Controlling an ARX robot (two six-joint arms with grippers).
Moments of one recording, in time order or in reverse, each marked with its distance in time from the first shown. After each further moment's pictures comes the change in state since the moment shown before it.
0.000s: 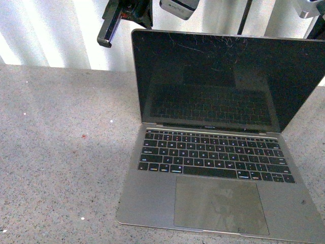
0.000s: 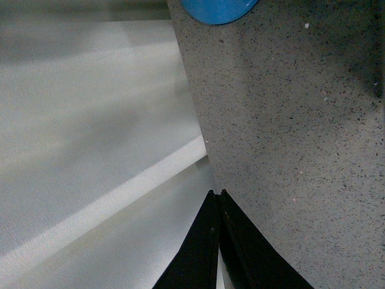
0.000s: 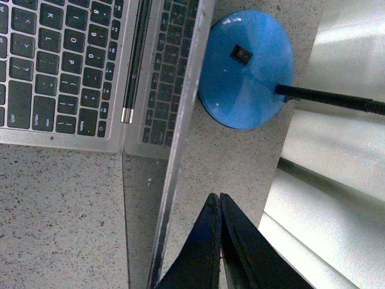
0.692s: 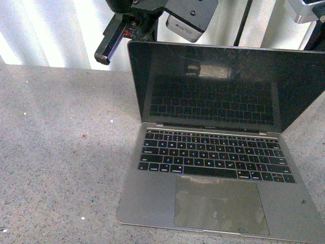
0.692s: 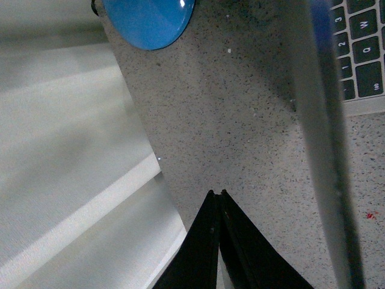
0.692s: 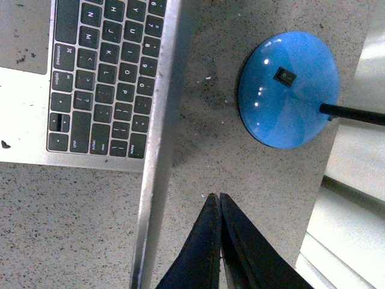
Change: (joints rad) left arm -0.046 -0.017 -0.027 -0.146 -0.014 -0.006; right arm 0.022 -0.001 -0.006 -0.118 -0.011 0.053
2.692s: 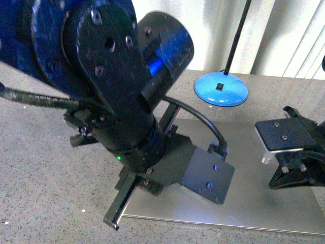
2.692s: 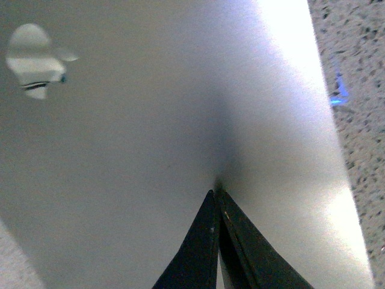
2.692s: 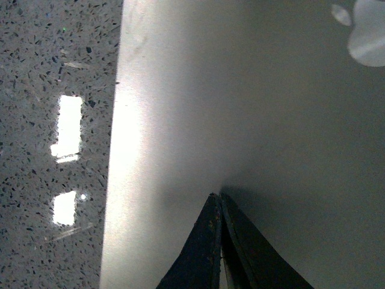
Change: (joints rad) left arm -0.167 -0.002 -0.619 0.346 0.101 -0.163; right arm 0.071 0.001 -0.650 0.362 -0.097 0.133
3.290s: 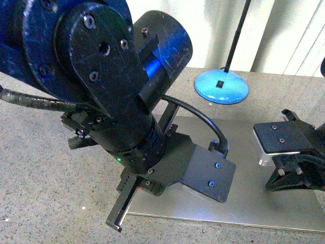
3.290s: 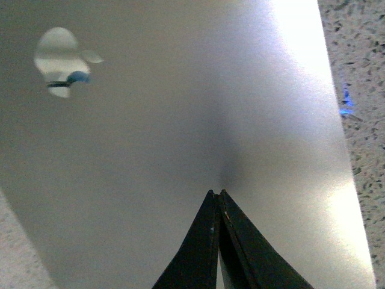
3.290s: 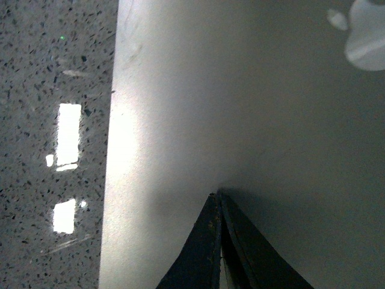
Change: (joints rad) left arm 0.014 -0.029 -0.002 0.016 0.020 -0.024; right arm 0.002 -0.003 -0.011 0.034 -0.028 0.023
